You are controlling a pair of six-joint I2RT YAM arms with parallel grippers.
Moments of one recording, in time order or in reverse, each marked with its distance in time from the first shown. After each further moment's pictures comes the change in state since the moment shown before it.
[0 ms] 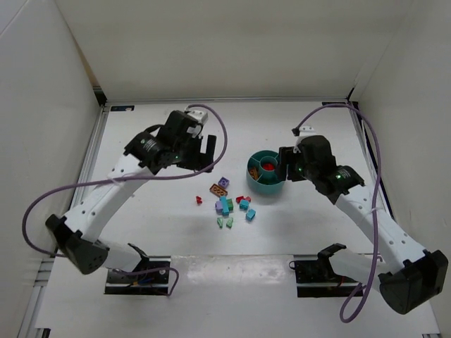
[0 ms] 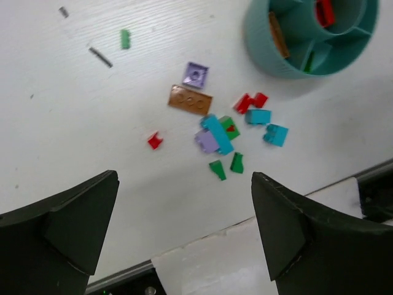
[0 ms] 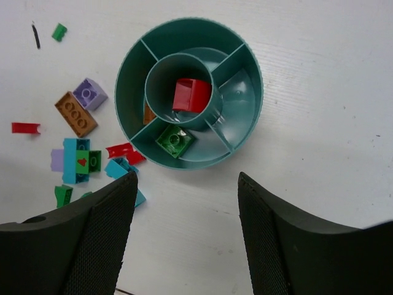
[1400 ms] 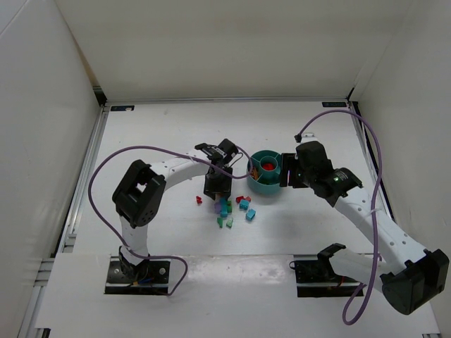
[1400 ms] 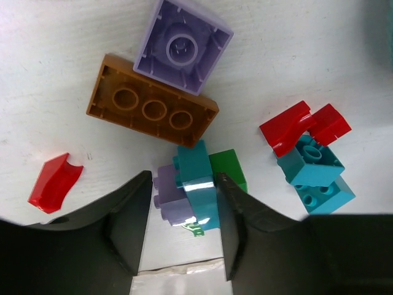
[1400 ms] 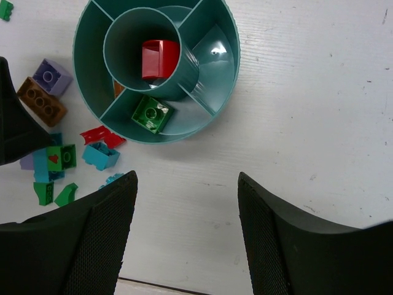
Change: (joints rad) left arm -0.057 0.491 -0.210 0.211 0.101 -0.269; right arm 0.069 0.007 -0.018 -0.111 0.139 0.108
